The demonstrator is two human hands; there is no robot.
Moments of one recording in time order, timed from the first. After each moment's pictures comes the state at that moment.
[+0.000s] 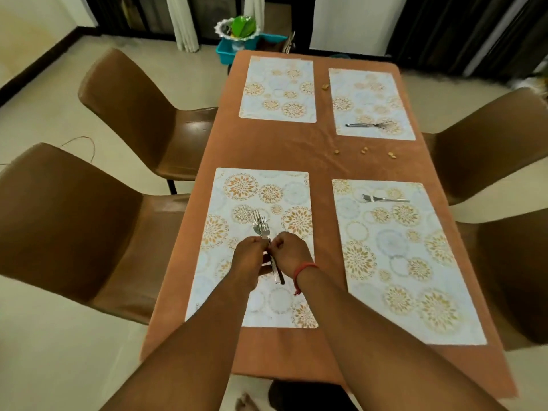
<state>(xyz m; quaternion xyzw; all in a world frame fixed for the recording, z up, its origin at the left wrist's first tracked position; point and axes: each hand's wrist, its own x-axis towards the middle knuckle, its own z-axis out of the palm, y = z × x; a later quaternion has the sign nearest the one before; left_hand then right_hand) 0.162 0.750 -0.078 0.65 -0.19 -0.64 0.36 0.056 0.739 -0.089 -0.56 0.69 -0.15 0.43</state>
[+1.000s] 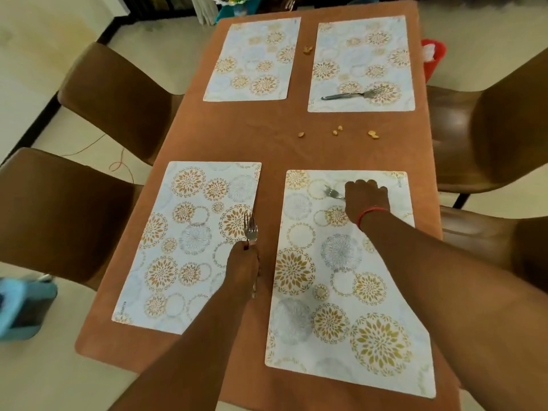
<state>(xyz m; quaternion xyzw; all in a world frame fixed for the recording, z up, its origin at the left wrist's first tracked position) -0.045 0.716 -0.117 0.81 -0.23 -0.45 0.29 -0.285 0.568 -0.138 -0.73 0.67 0.11 0.08</state>
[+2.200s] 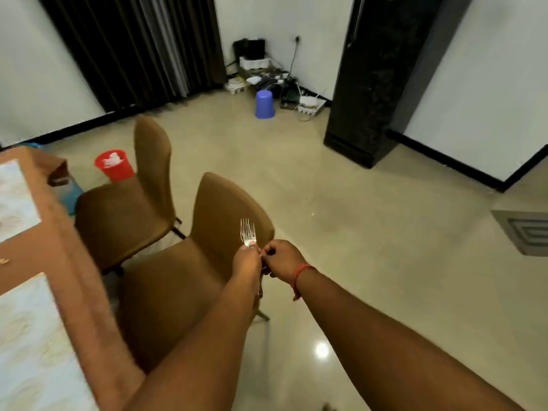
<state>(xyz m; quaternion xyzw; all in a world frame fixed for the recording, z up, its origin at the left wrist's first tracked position) -0.710 0.923 -0.052 0.56 -0.48 -0.66 0.15 -0.774 0.996 -0.030 -0.27 0.80 -0.37 0.38</state>
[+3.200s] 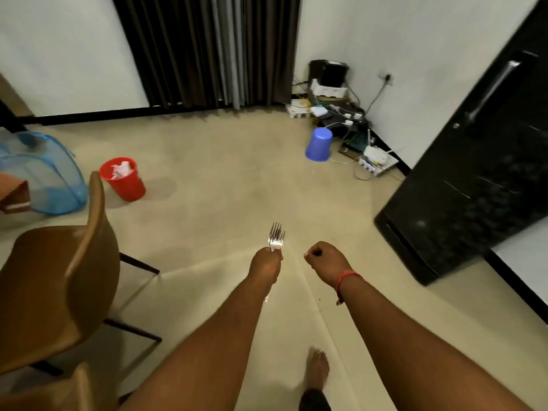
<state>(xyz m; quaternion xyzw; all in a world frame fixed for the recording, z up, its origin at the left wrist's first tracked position) -1.262 0.538 -0.078 0.58 -0.49 -0.63 0.15 -1.395 0.618 -0.039 -0.34 0.83 -0.26 0.35</state>
